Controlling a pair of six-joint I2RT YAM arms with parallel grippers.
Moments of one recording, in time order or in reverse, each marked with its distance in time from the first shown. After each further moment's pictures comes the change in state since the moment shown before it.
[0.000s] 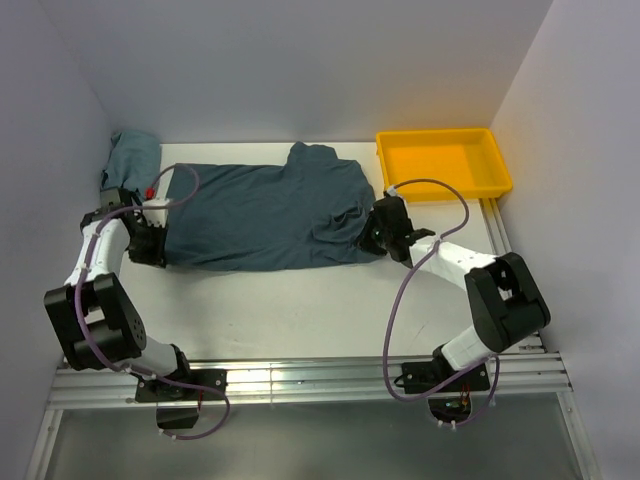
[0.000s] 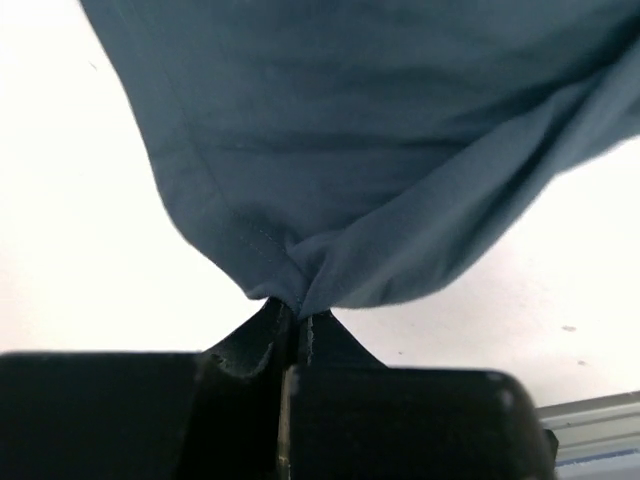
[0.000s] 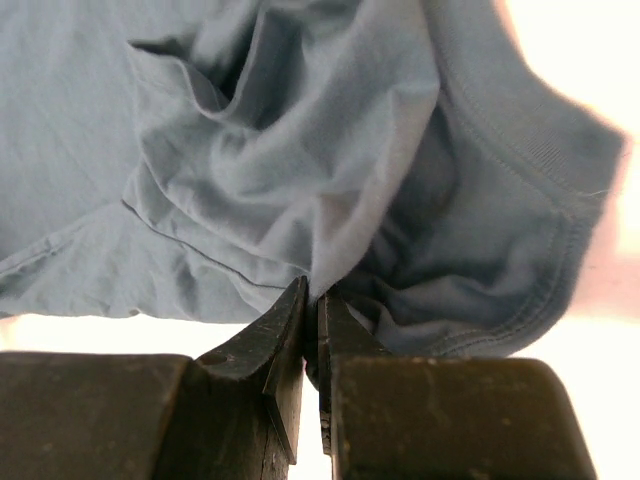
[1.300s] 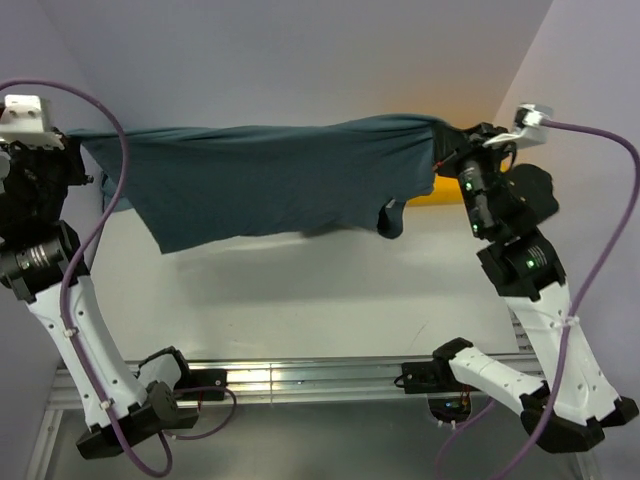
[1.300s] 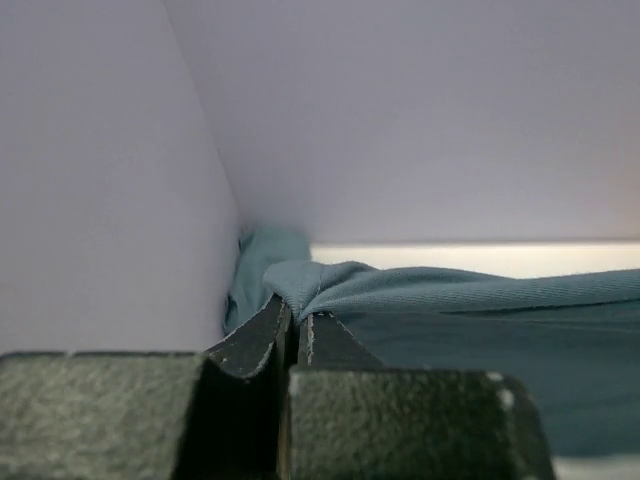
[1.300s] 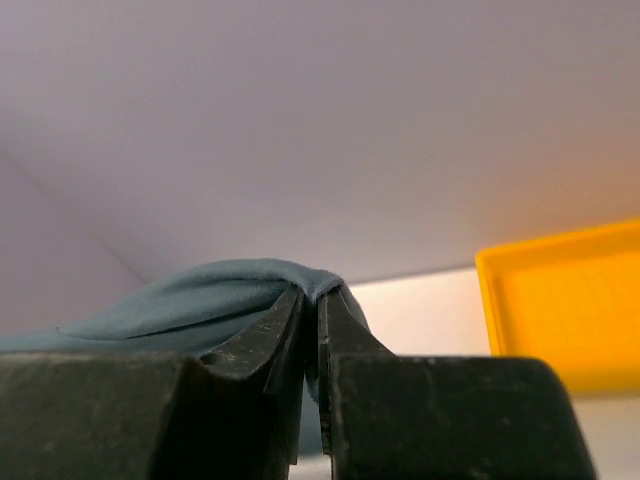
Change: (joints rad) left arm 0.175 -0.433 0.510 0.330 0.199 -0.334; right arm 0.006 -0.553 0.618 -0.224 0.344 -0.356
